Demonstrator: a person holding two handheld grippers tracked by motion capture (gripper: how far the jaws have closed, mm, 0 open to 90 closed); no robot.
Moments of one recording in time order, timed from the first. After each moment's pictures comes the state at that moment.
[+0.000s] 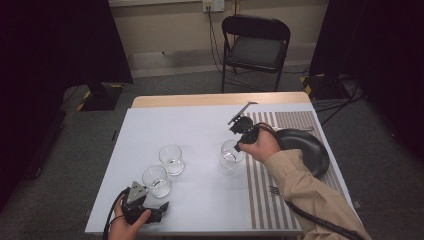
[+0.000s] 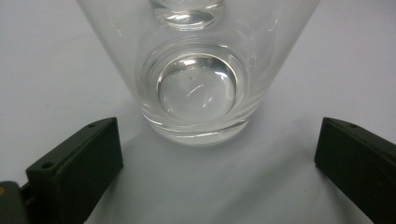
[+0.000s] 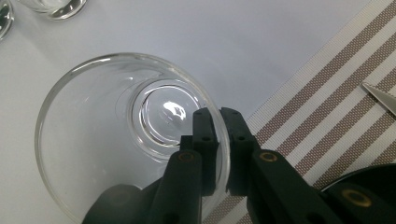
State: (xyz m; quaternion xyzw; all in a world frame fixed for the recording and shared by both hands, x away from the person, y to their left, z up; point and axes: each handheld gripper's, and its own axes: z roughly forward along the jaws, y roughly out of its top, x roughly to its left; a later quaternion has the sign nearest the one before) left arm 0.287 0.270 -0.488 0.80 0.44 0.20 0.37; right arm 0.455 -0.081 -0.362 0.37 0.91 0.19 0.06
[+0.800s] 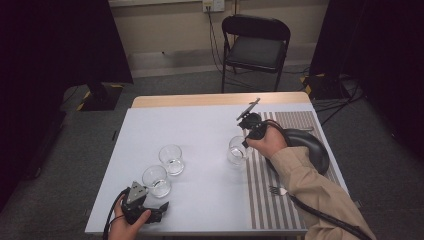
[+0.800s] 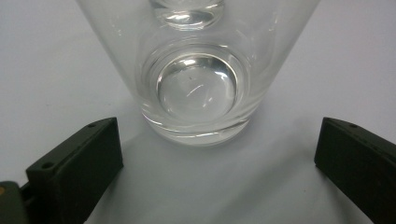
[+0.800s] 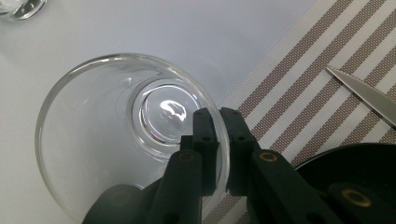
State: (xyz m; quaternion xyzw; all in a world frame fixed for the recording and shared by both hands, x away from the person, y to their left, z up) left arm 0.286 0.270 -0.488 0.79 0.44 0.20 0.37; right arm 0.469 -0.103 -0.365 0.40 0.89 0.18 0.07
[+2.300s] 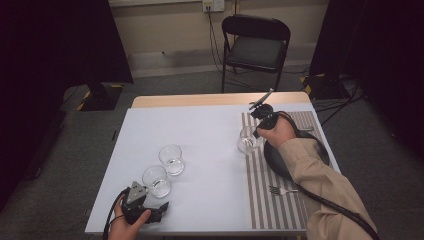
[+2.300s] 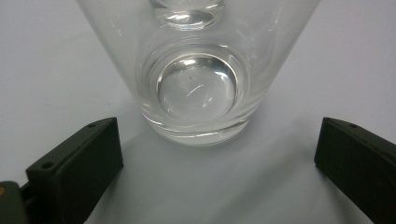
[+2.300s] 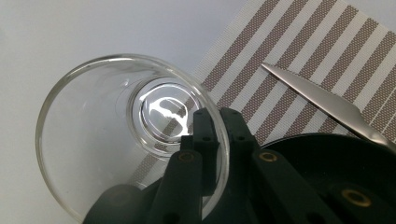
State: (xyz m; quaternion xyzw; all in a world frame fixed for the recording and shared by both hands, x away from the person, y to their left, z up) left arm 0.287 0.271 -0.488 0.80 0.44 0.20 0.37; right arm 0.499 -0.137 -0.364 0.44 0.87 0.18 0.09
